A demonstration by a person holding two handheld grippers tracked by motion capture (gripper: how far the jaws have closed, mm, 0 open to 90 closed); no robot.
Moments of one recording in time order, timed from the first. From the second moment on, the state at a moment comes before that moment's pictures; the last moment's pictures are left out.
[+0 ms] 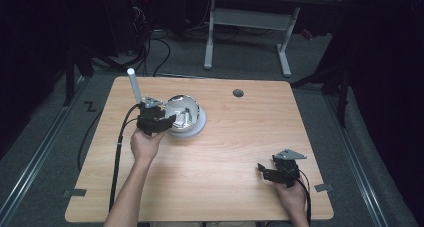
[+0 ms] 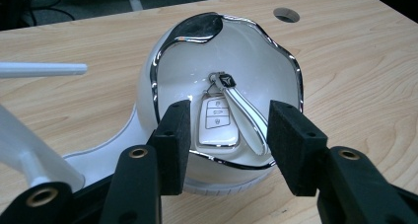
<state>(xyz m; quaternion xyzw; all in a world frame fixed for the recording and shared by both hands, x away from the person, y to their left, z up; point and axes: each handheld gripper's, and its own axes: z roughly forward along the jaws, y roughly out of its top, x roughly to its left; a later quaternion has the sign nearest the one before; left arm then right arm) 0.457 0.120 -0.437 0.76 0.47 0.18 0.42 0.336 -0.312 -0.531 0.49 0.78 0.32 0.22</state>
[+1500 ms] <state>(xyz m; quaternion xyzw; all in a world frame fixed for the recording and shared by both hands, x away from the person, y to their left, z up) 0.404 0.152 -0.423 0.75 0.45 0.19 0.44 0.336 -0.312 -0.531 0.49 0.78 0.32 0.22</state>
